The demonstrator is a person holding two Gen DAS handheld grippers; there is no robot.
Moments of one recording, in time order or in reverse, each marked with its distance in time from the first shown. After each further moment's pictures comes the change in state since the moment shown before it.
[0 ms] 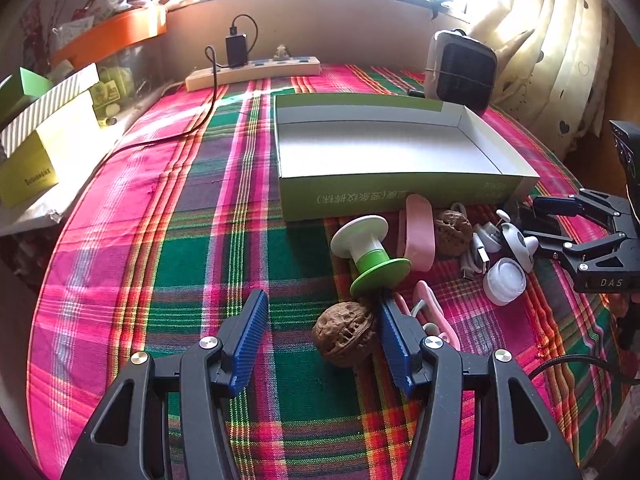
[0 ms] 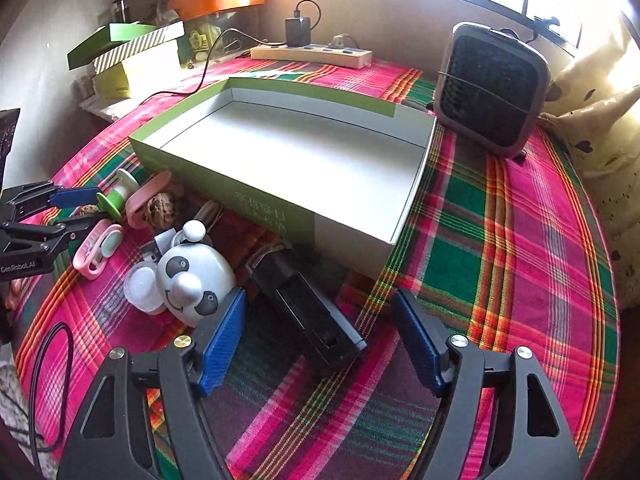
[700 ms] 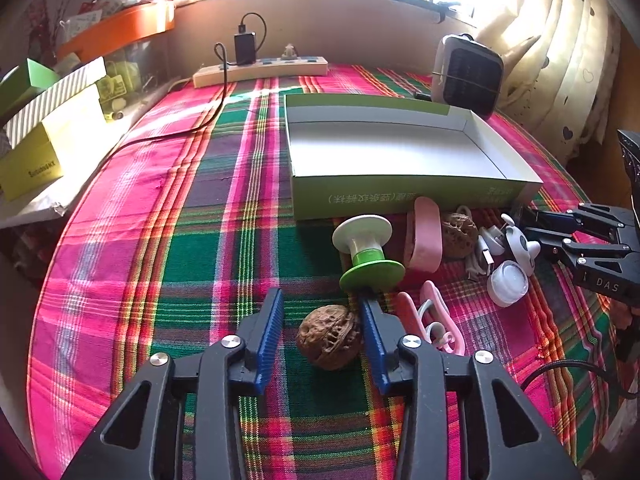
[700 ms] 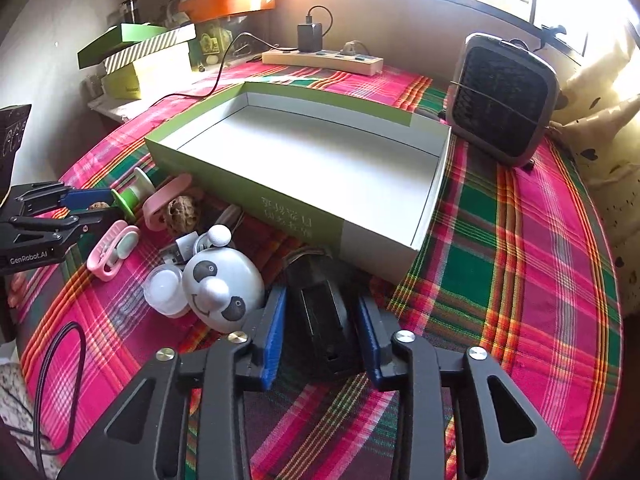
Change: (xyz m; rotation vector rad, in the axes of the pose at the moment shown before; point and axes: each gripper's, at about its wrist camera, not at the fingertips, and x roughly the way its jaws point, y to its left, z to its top) left arm -0.002 0.005 -0.001 -0.026 0.002 0.004; right arm -0.002 0.012 0.001 -0.008 -0.020 0.016
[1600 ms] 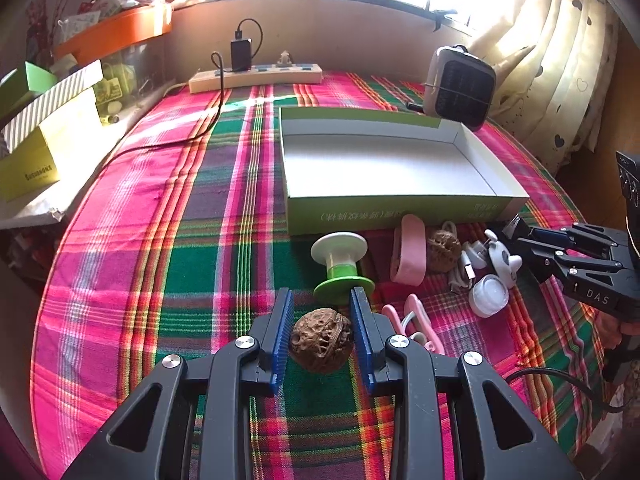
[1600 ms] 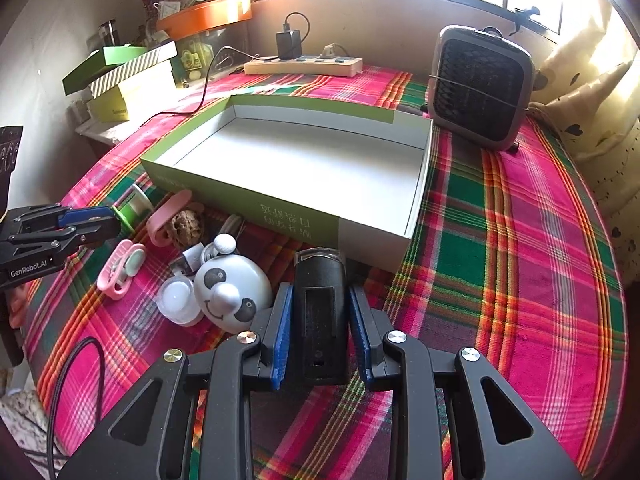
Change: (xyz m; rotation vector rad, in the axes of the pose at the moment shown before) left arm -0.011 0.000 0.011 -0.005 -0.011 -0.039; right arm -0.012 0.003 -0.002 0.099 -0.012 -0.014
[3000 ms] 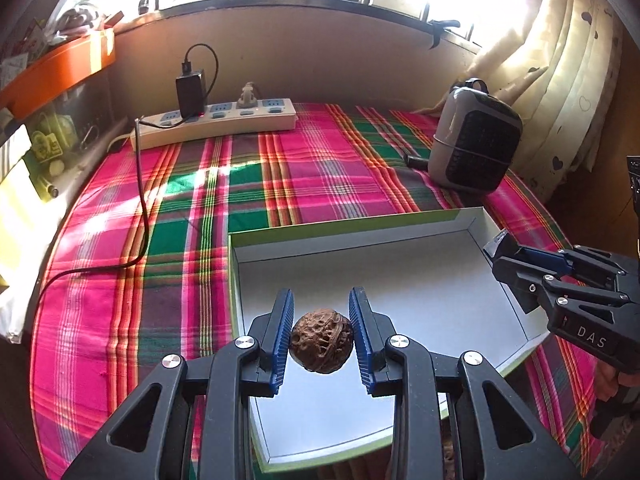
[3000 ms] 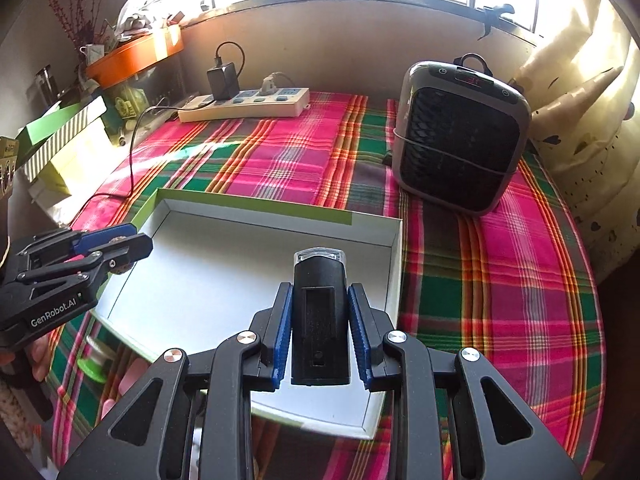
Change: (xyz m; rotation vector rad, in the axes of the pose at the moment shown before) left arm 0.075 -0.004 0.125 0.037 -0.010 -0.078; right arm 0.031 -0.025 0.100 0.154 0.004 -0.128
